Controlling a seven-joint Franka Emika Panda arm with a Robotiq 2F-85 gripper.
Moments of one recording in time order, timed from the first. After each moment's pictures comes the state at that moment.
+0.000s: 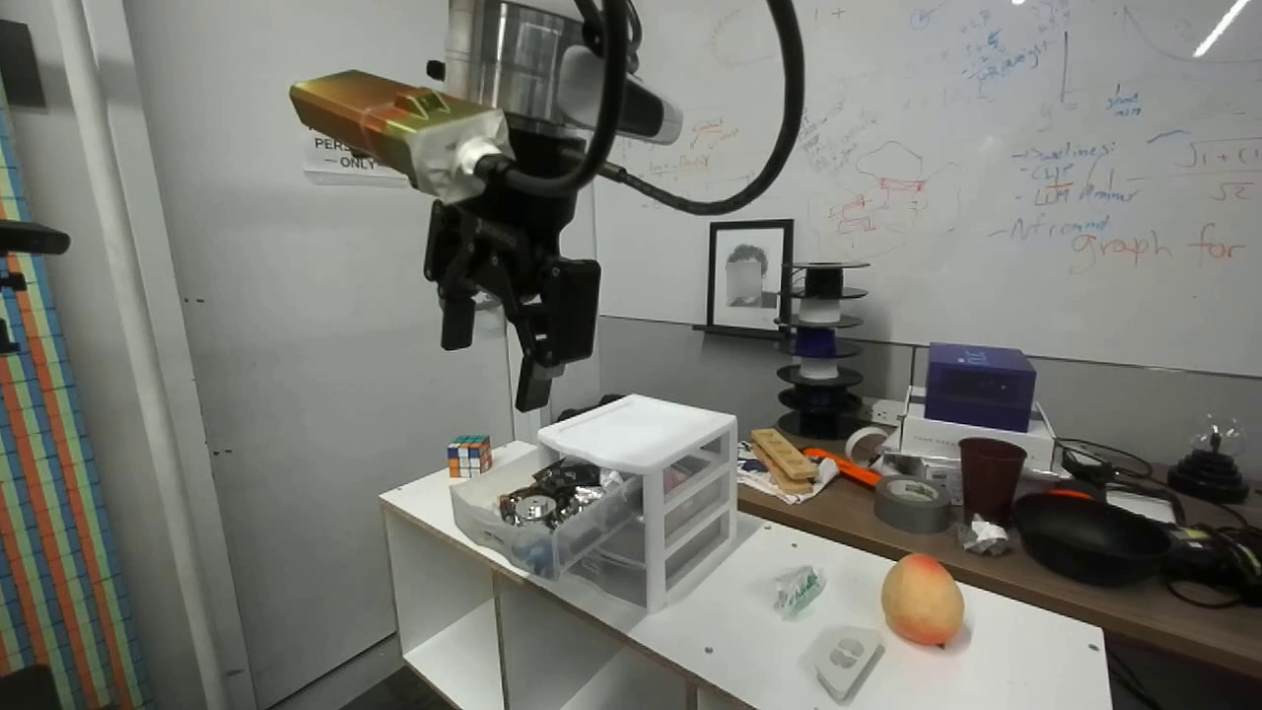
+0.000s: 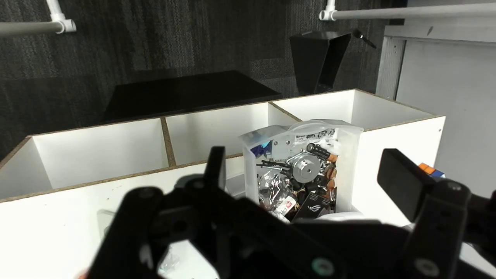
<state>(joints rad) -0.02 -0.25 -0.36 -2.33 0.20 1.99 -0.43</state>
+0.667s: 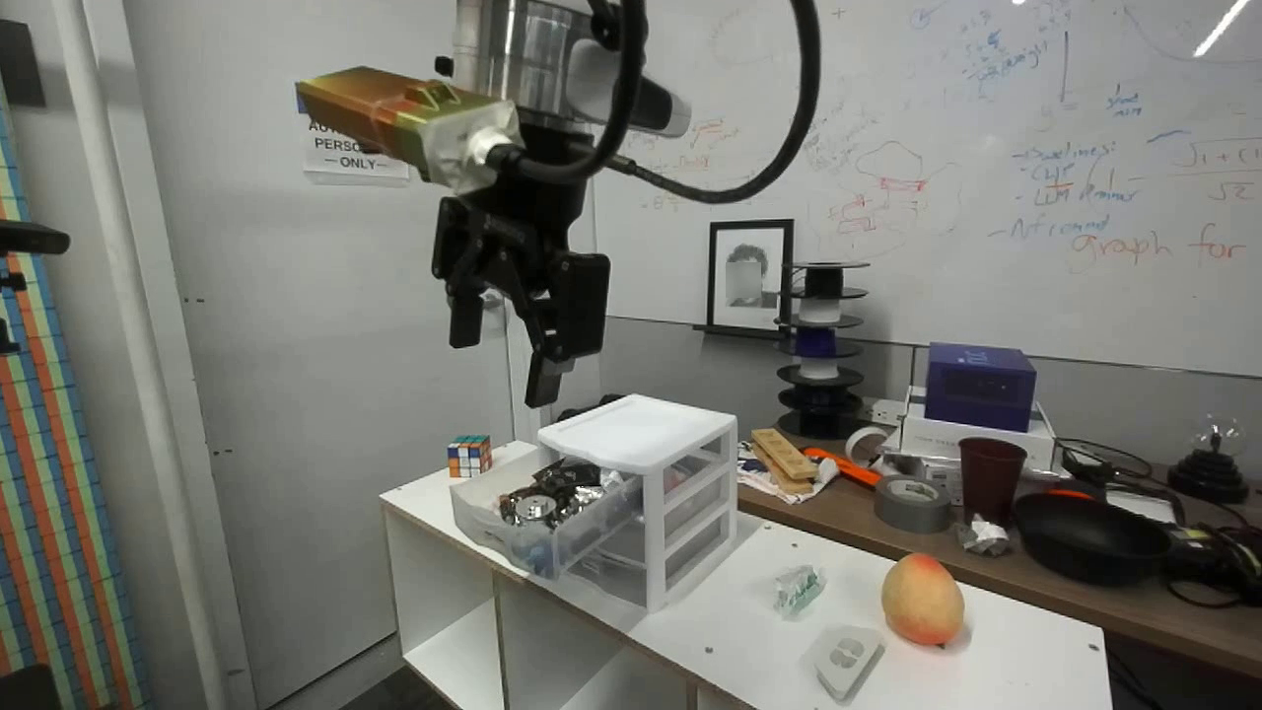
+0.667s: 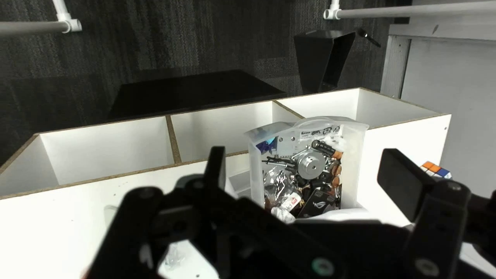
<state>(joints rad) -0.05 -0.23 -0.33 -2.31 0.20 1.99 -0.43</state>
